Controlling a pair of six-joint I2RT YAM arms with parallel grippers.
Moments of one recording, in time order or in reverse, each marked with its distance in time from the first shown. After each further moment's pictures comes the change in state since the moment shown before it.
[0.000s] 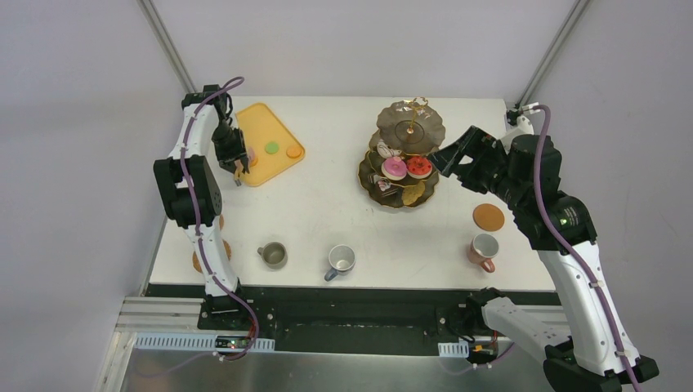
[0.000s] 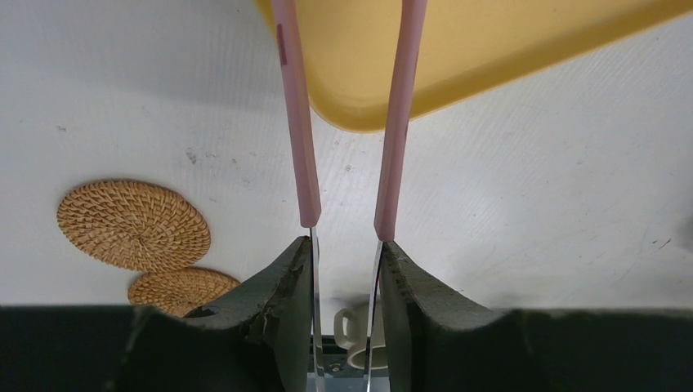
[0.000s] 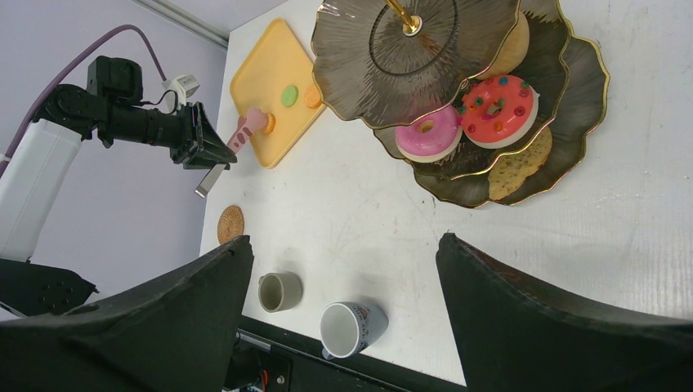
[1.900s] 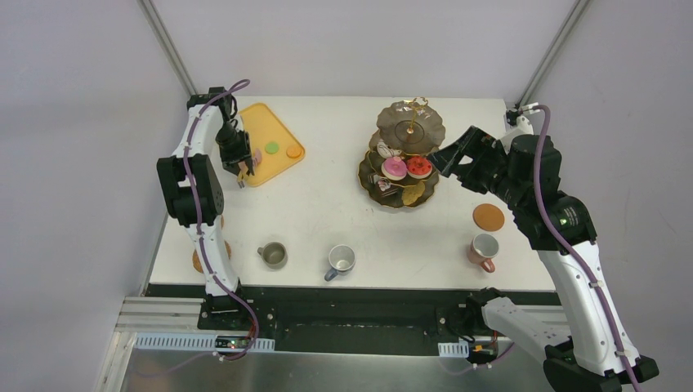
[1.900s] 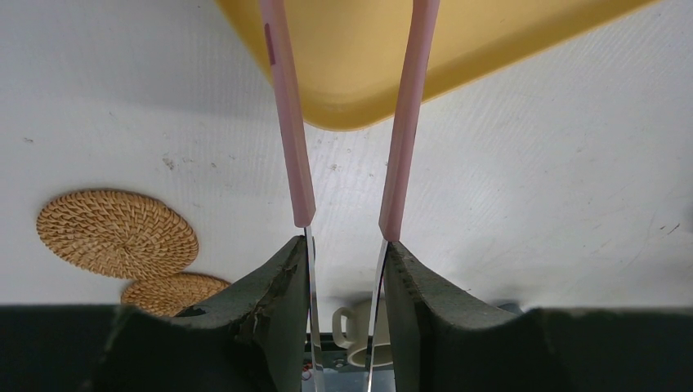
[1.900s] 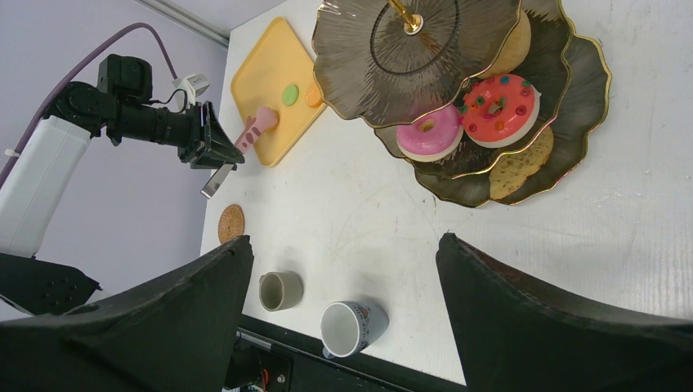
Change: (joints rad) left arm -0.021 0.013 -0.013 0.003 0.022 0.020; right arm 0.000 0.000 -0.001 0.001 -0.003 0.001
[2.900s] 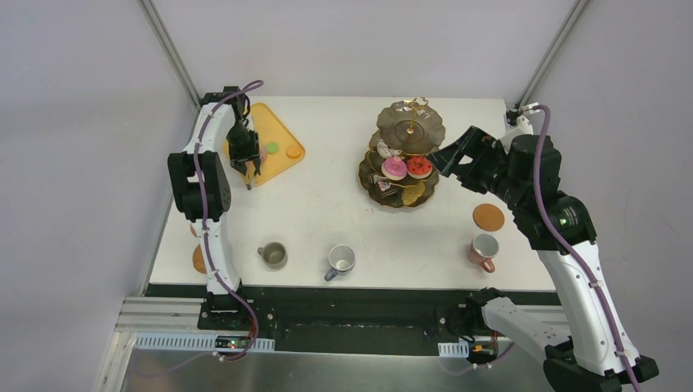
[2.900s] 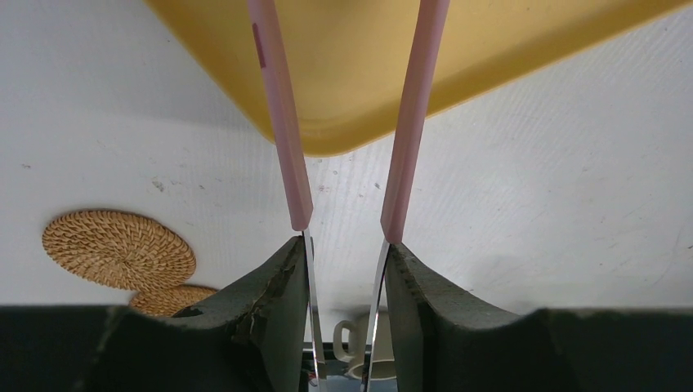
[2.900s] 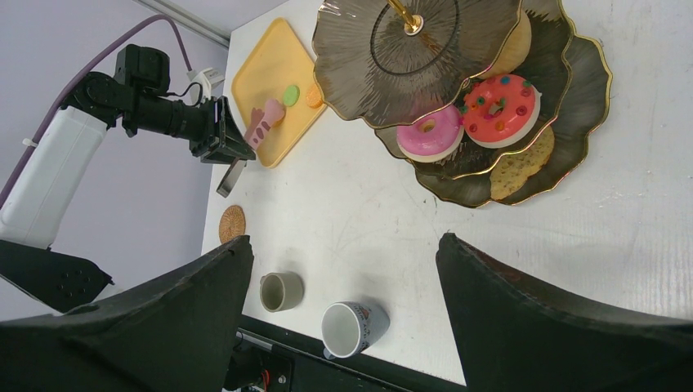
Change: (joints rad) left arm -0.060 0.060 0.054 -0.011 -0.052 0.000; right arm 0.000 0.000 -0.002 0.003 0.001 0.003
